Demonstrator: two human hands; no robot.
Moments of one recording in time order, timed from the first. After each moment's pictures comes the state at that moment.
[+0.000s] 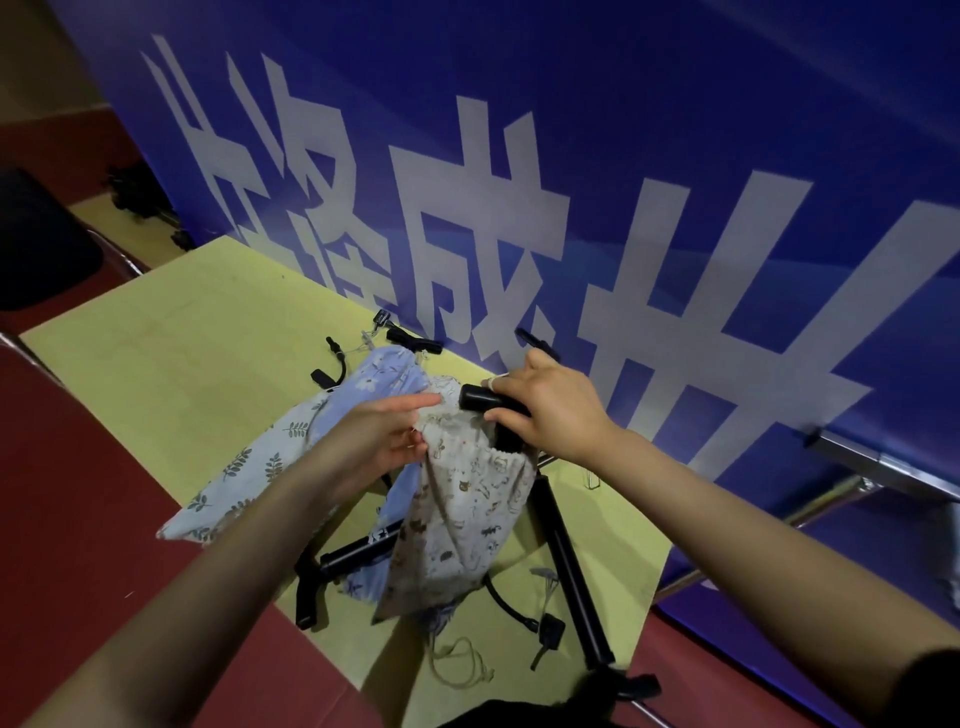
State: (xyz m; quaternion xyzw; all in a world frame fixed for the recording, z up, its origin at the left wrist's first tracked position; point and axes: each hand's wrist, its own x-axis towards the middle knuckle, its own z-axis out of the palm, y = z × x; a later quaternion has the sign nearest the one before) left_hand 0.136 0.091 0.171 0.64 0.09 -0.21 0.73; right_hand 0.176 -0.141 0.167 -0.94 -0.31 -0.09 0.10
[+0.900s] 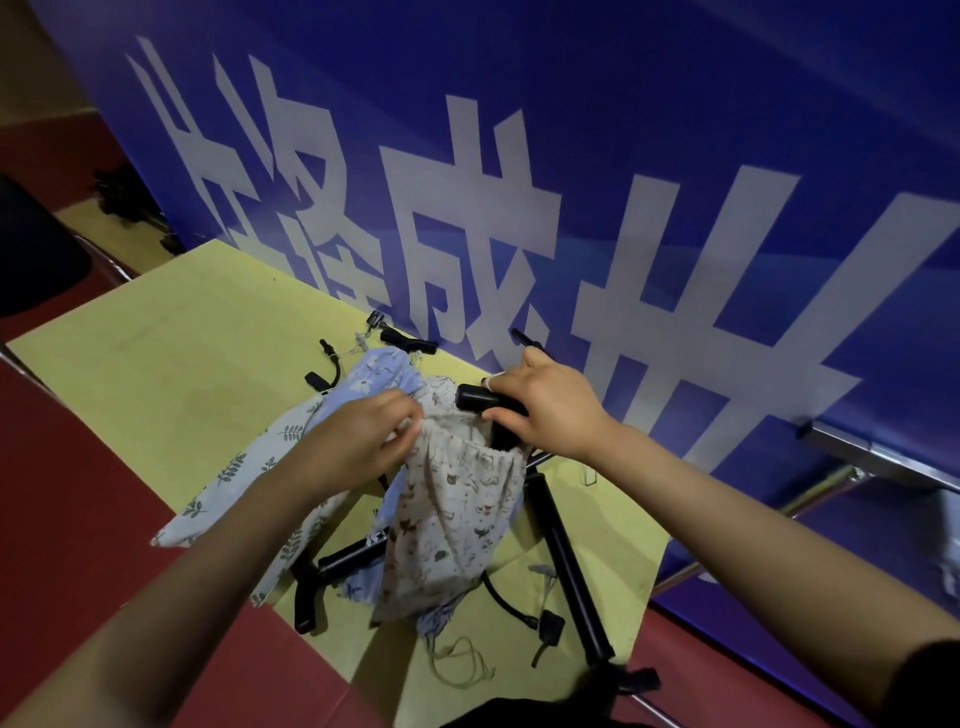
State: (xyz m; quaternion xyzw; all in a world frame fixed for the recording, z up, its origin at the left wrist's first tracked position) left_hand 0.141 0.113 0.163 0.94 -0.28 0.06 0.19; right_hand 0.175 -0.143 0.170 -0.94 -0.31 -0.08 0.12
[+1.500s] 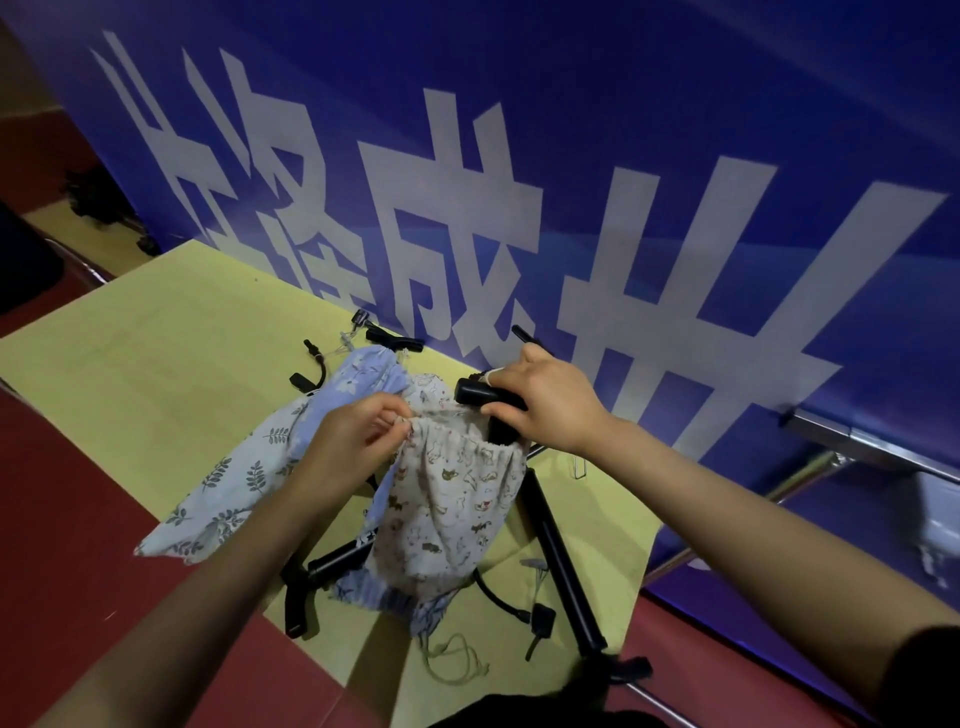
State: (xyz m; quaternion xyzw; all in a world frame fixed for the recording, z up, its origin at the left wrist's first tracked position) left_hand 0.134 0.100 0.148 0.90 -0.14 0.05 0.41; right_hand 0.177 -0.154 0.164 -0.95 -0.29 -0.09 0.13
